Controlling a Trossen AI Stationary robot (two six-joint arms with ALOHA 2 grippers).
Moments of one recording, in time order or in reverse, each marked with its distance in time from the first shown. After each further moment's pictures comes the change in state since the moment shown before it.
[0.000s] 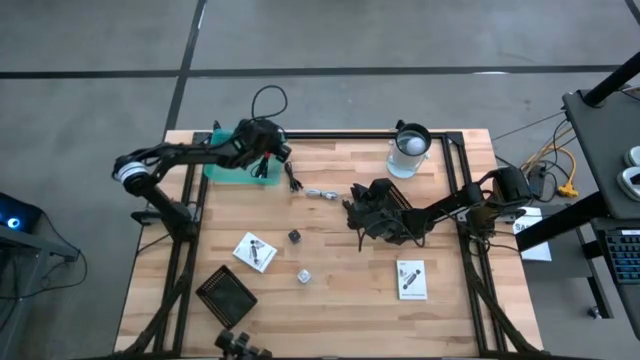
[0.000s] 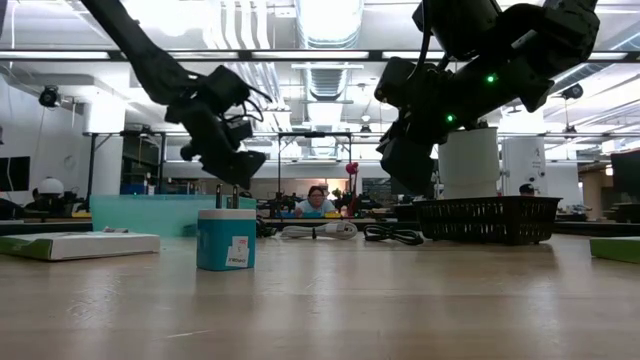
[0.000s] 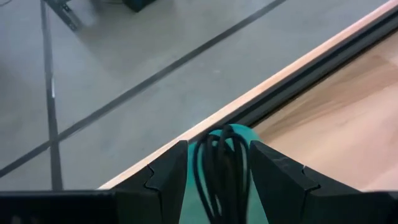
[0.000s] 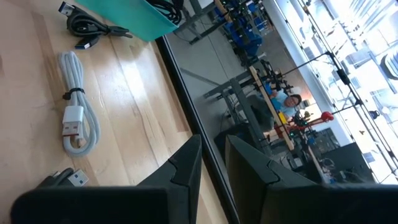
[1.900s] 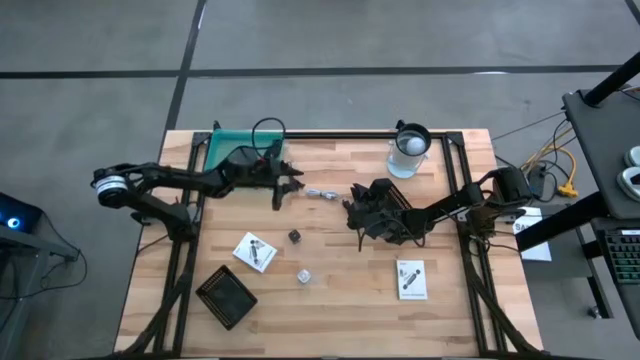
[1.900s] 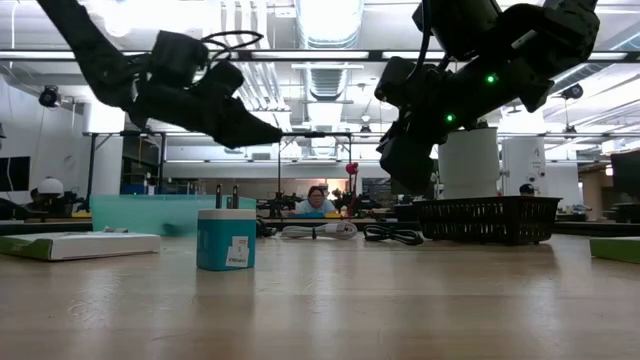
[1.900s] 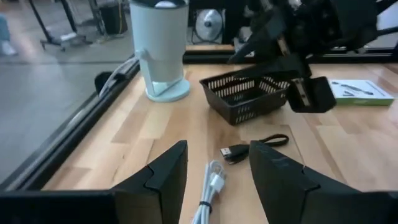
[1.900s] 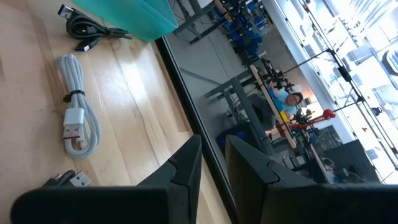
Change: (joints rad) left arm -0.208 -0.208 -0.339 0.566 0.804 0.195; right arm 0.000 0.000 0.000 -0.001 0.000 0.019
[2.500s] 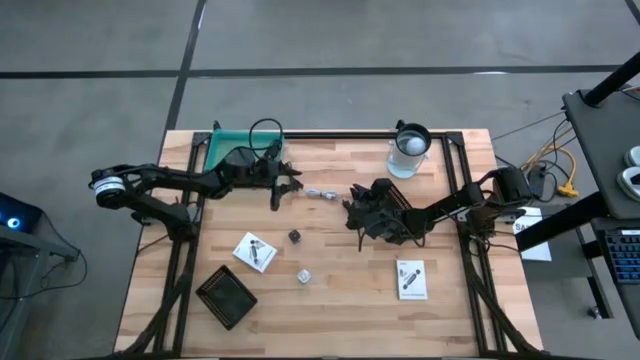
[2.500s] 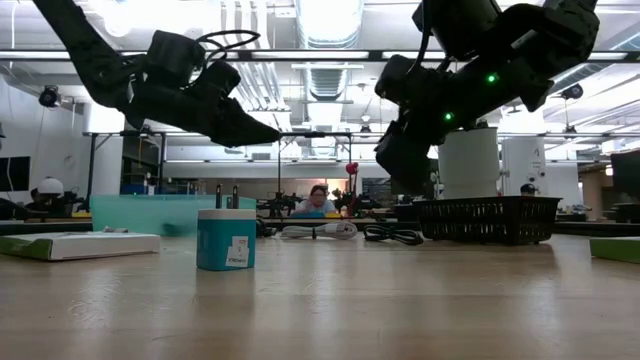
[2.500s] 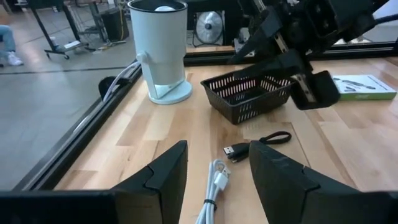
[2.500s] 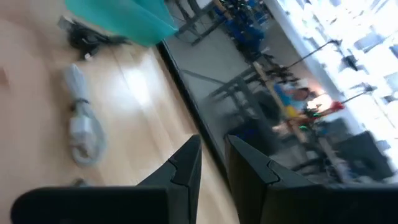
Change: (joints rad) left arm 0.000 -0.012 -0.019 0.008 -0.001 0.035; right arm -0.001 0.000 0.000 -0.003 -0.052 0.090
